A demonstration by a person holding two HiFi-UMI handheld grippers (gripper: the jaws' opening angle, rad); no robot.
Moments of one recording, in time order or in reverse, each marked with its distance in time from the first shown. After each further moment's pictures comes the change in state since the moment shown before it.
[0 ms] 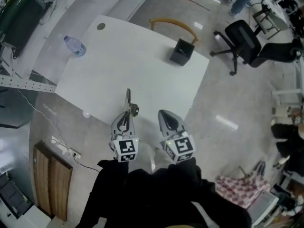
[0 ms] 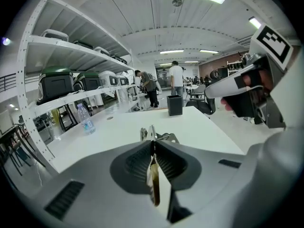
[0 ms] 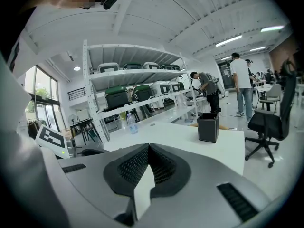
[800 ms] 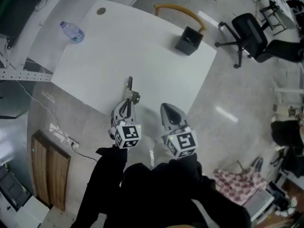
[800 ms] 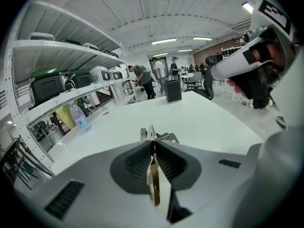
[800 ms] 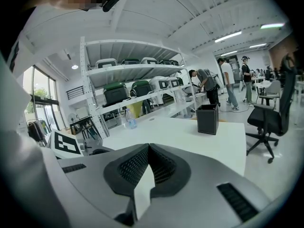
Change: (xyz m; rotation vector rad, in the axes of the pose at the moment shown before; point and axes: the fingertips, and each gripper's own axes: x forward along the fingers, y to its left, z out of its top) left arm 0.042 -0.004 -0.039 0.097 0.092 -0.004; right arm 0.010 -0.006 -0.026 0.009 0.041 0.000
